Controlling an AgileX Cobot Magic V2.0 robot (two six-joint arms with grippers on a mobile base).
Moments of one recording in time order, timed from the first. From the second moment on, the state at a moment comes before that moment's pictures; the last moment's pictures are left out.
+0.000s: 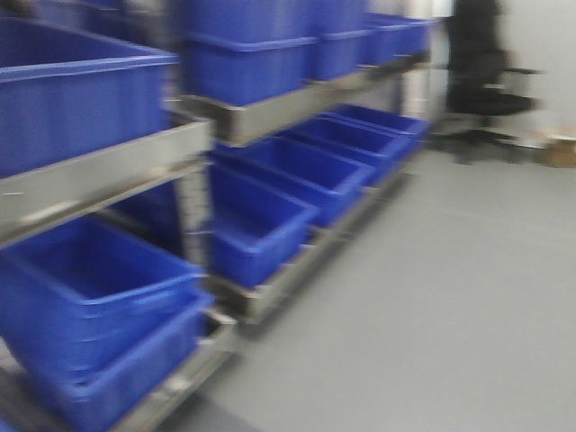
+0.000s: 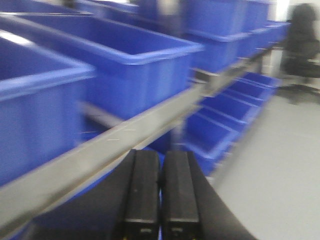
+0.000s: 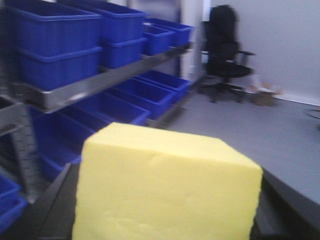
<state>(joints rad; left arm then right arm) 0.01 -0.01 0.00 0.13 0.08 -0.20 0.09 0.07 -0.49 -0.28 0.52 0.26</state>
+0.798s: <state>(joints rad) 0.01 -0.01 0.00 0.13 0.08 -0.20 0.09 0.07 -0.49 -0.28 0.52 0.26</state>
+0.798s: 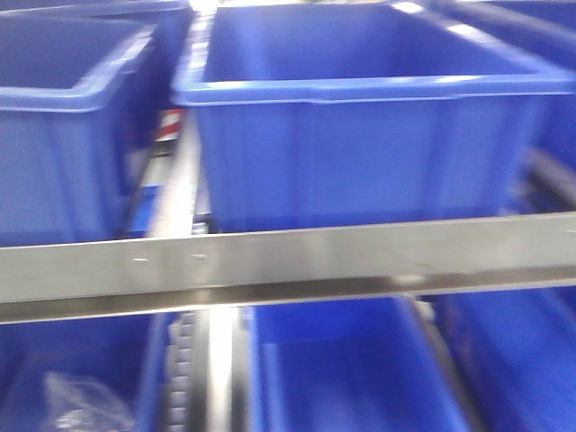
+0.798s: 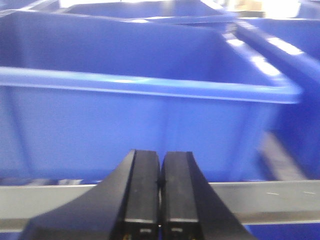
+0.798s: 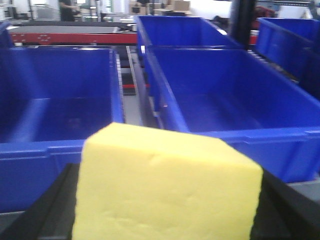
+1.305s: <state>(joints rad) 0.01 -0.01 0.00 0.13 0.08 -0.20 0.09 0.07 -0.49 -0.28 0.52 0.26</state>
